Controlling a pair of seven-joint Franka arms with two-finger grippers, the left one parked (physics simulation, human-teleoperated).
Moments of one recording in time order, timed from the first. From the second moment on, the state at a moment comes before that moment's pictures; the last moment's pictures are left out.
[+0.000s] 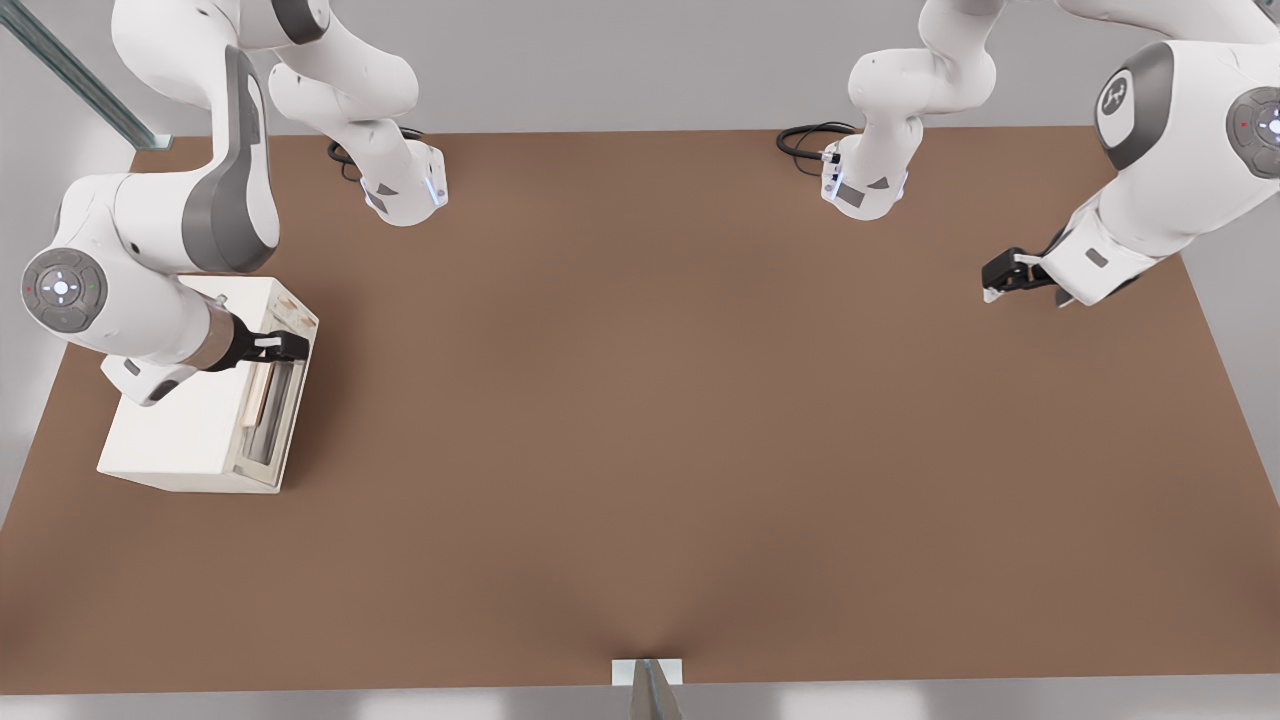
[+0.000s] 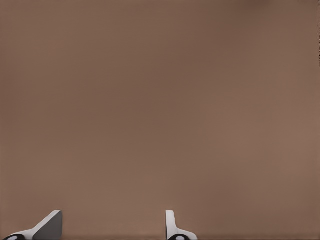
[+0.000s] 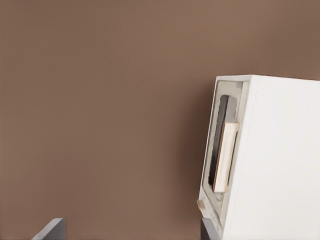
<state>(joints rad) 0.07 0.22 -0.01 -1.40 -0.04 1.40 0.01</state>
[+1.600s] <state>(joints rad) 0.17 0.41 -0.02 -1.90 -0.89 1.60 0.31</state>
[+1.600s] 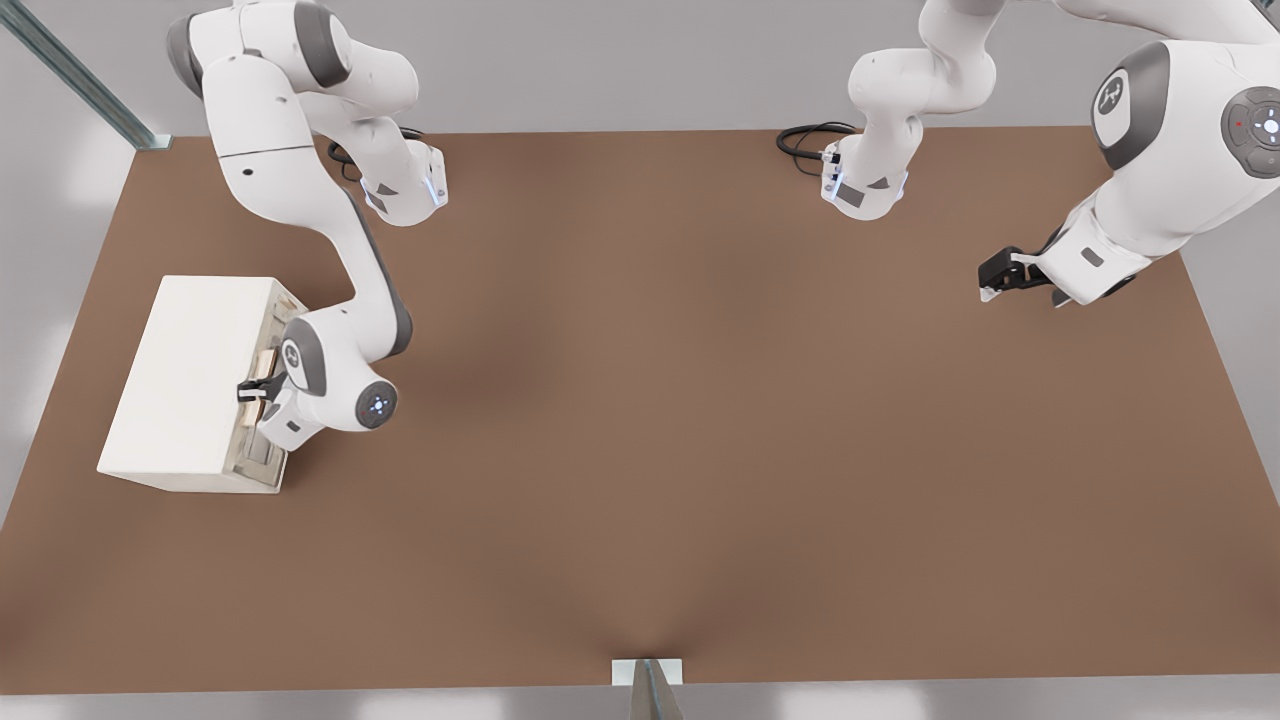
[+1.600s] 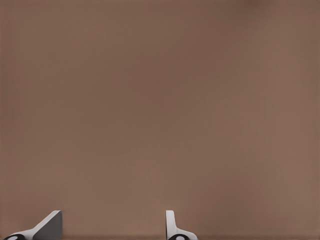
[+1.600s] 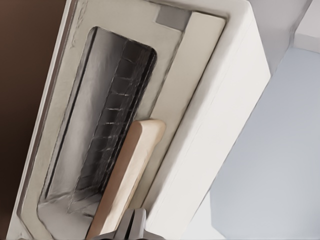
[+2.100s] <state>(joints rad) 0.19 0.42 -0.01 -1.90 -0.89 1.61 0.36</state>
